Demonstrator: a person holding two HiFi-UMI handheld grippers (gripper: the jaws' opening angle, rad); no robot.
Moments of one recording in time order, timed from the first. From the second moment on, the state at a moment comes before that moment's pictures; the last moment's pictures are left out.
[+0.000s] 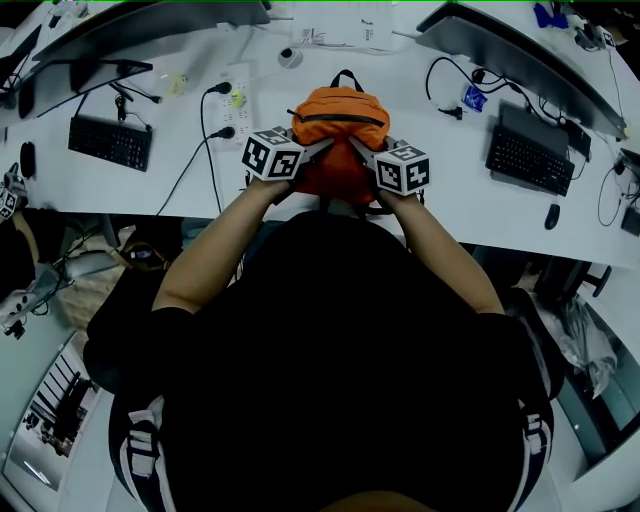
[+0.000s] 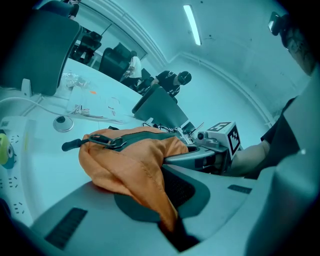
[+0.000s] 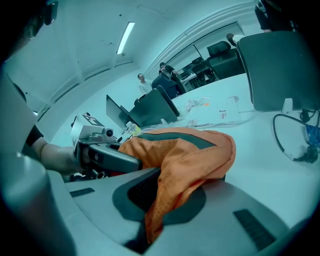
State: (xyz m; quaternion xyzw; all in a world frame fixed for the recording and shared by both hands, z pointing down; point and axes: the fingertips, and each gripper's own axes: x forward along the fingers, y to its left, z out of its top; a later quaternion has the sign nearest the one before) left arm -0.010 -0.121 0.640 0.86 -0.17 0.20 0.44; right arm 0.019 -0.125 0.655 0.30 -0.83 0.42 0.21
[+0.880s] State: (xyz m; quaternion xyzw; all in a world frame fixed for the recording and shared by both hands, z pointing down) left arm -0.014 -0.136 0.693 0.84 -0.17 0.22 0.47; right arm 0.016 -0.135 0.707 0.29 -0.81 0.43 0.26
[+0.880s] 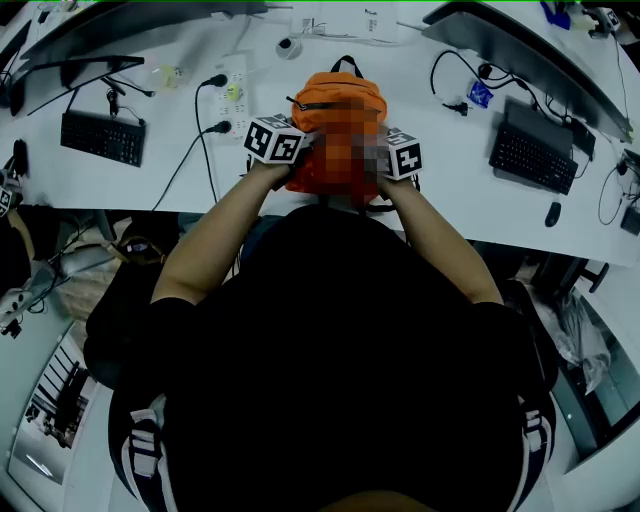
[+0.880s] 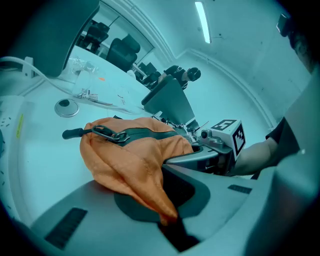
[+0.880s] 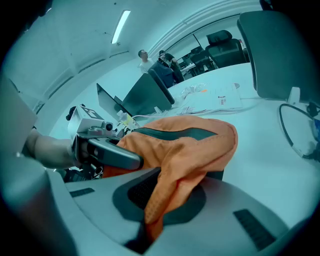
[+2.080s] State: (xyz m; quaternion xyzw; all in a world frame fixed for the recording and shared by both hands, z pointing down) left arm -0.020 -0.127 0.763 0.80 -0.16 0.24 0.52; right arm 0.015 -0.123 0.768 0.27 -0.79 0.45 0.32
